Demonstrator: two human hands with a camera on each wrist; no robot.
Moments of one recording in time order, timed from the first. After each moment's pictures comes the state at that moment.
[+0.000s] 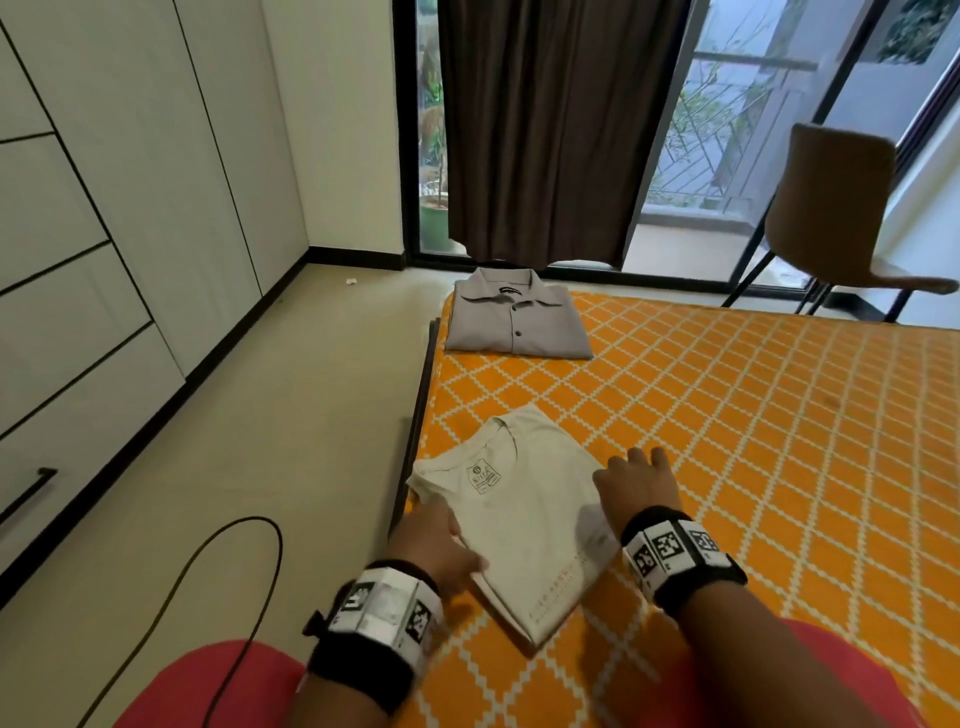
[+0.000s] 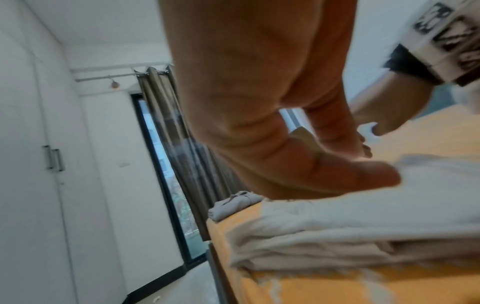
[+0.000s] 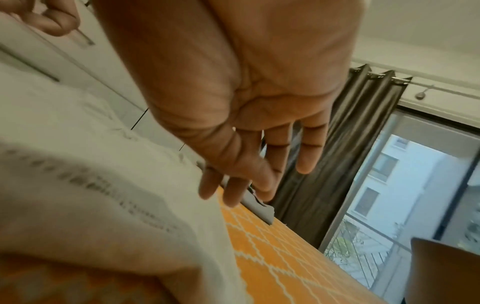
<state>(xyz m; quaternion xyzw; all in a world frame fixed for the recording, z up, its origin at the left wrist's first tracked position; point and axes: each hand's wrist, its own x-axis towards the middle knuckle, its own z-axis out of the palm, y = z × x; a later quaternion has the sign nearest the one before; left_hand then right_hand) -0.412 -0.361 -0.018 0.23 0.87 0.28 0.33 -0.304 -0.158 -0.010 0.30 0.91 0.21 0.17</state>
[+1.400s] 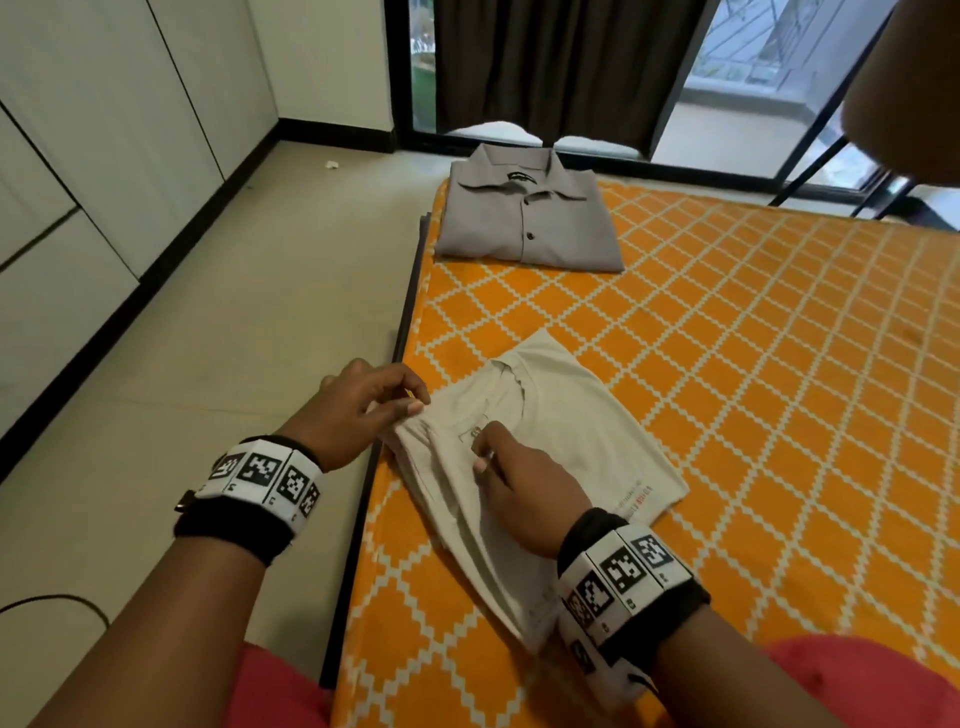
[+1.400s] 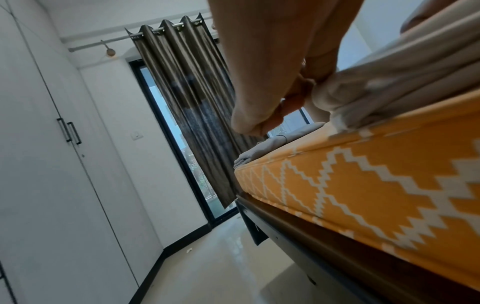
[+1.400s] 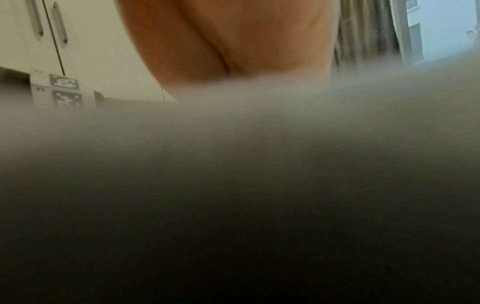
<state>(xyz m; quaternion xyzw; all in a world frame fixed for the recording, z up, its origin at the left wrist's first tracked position) -0.550 -0.343 -0.068 0.45 0.82 0.32 0.18 -0.363 -0.206 -0.070 0.20 0.91 -0.35 0.04</state>
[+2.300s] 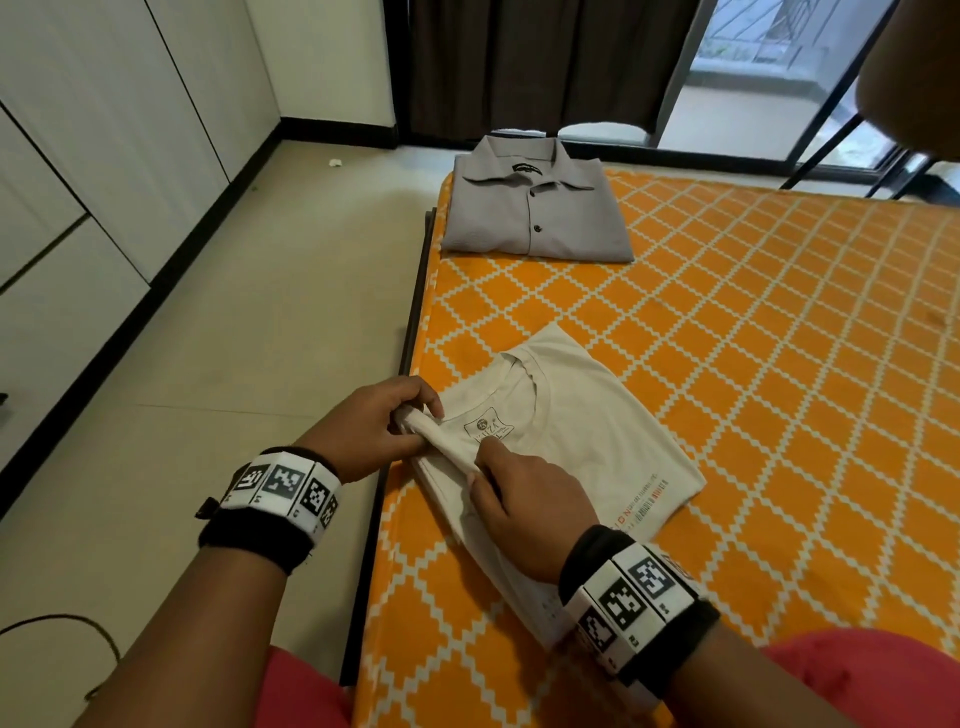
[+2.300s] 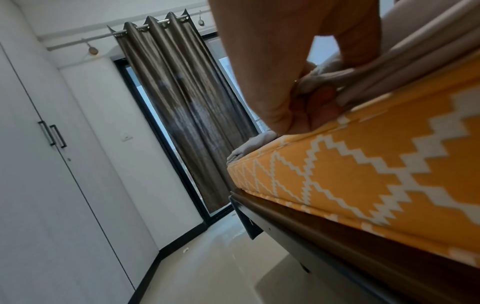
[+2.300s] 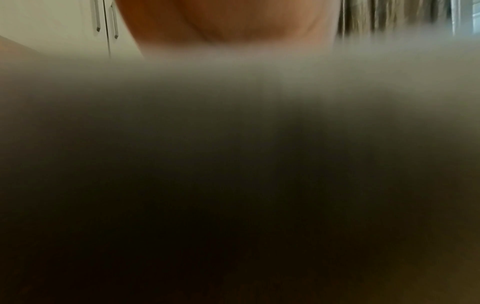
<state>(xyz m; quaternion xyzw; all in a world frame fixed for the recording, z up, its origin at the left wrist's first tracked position) -0.541 -0.344 -0.069 0.47 0.78 0.35 0.24 -0.359 -0.231 -0.061 0.17 0.95 -0.25 0.02</state>
